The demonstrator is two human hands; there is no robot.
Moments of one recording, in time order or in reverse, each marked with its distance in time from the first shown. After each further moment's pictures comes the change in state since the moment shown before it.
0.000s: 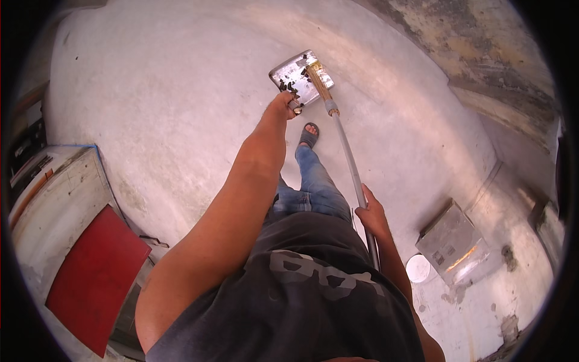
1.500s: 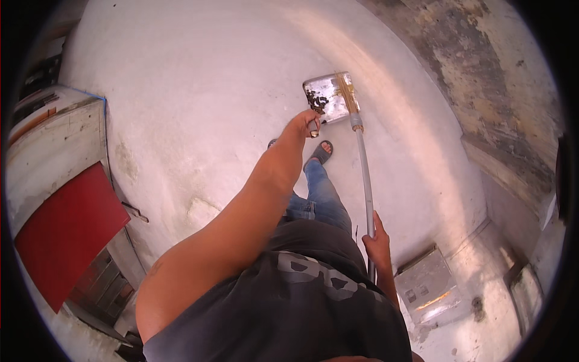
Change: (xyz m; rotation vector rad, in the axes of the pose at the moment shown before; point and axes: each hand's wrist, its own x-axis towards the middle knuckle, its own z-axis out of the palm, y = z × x) left_hand -0.007 0.005 -0.057 0.062 -0.148 0.087; right_hand -0.009 -0.011 0.000 -0.066 0.058 -0.188
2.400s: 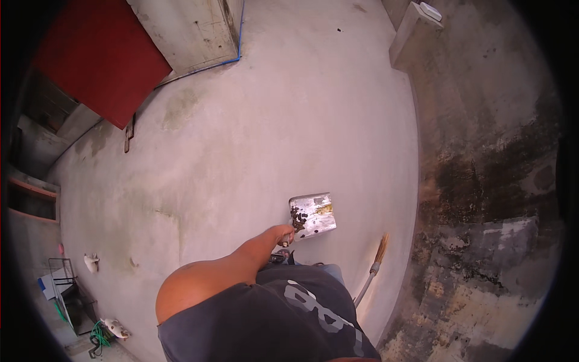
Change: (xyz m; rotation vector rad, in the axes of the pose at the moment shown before) left_hand -0.243 0.205 -0.423 -0.231 -0.106 0.456; right_hand 0.249 -0.319 0.147 -0.494 0.141 -0.441
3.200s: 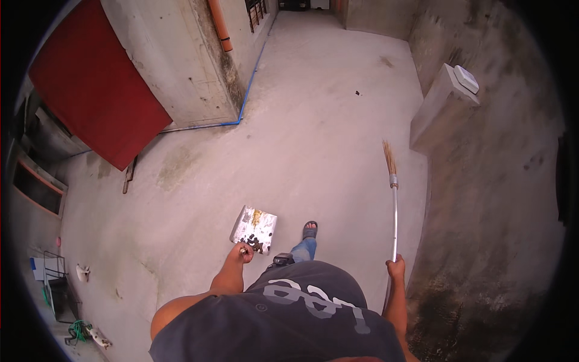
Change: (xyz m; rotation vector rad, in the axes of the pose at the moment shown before) left_hand -0.111 0.518 -0.378 -1.544 -0.005 0.438; right_hand 0.549 -0.919 0.154 -0.149 -0.067 -0.413
